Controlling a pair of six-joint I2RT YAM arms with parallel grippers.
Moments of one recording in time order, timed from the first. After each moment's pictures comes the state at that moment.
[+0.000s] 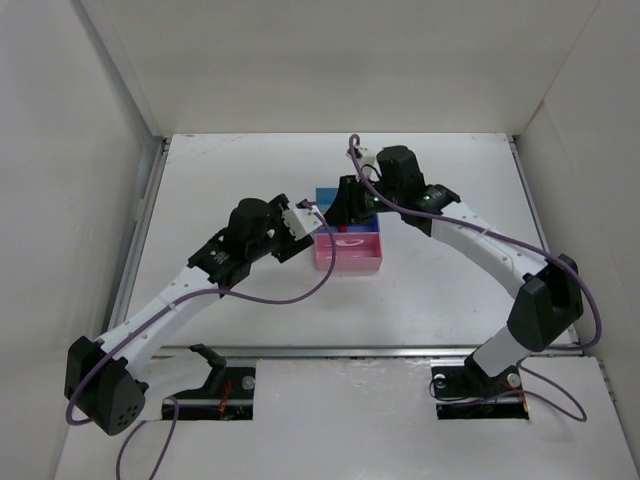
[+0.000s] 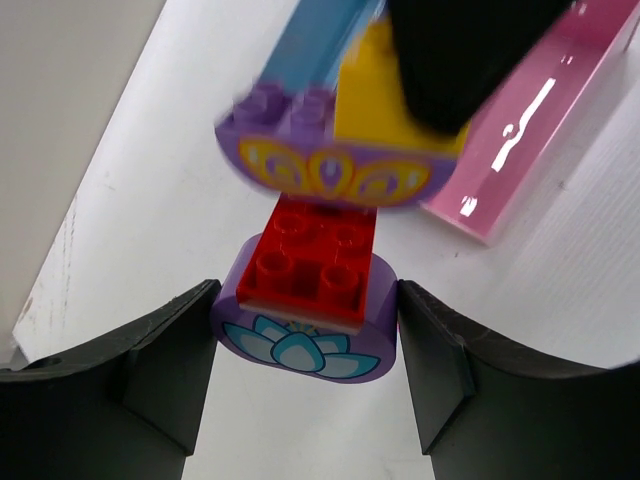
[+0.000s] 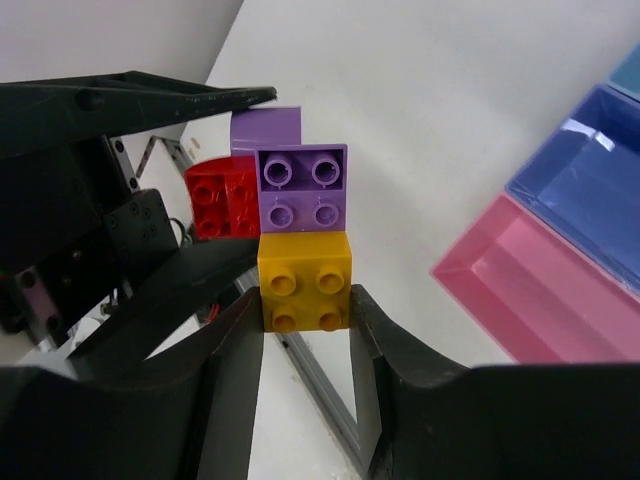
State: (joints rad) left arm -0.60 1.08 0.87 -0.27 0.06 0.58; right arm 0.61 1.59 1.38 -0.31 -0.56 0.49
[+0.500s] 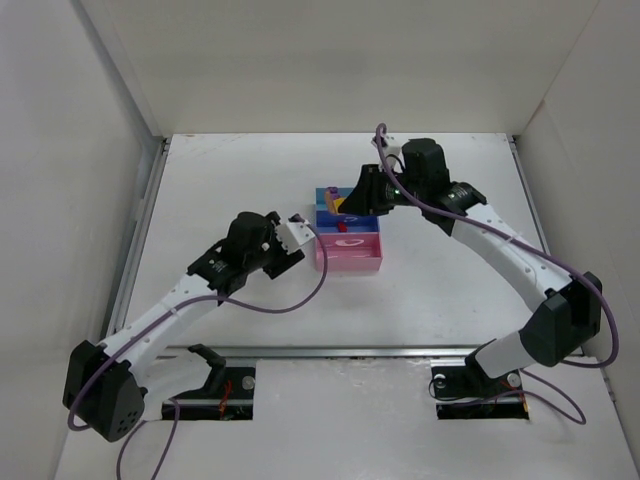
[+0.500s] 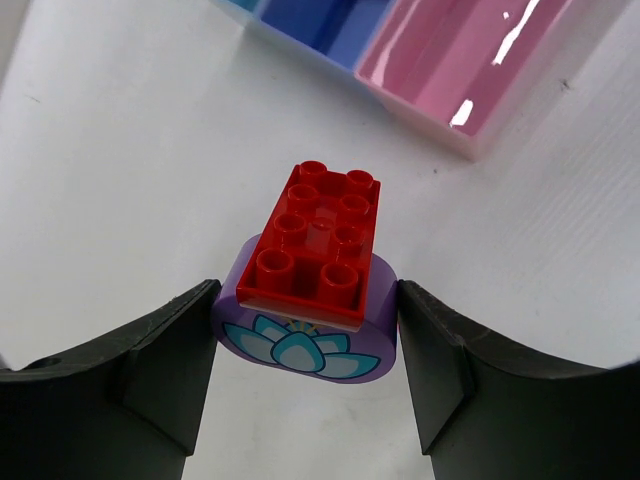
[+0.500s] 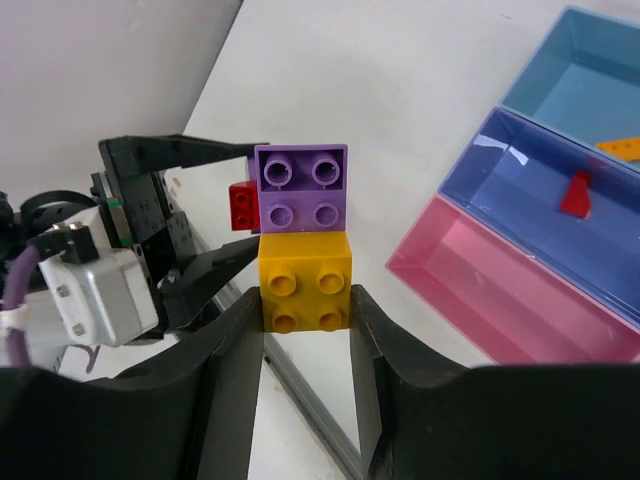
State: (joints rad) left arm -0.57 1.06 0.77 -0.32 0.03 0.56; right arm 0.52 1.47 1.36 -0.37 -0.51 0.47
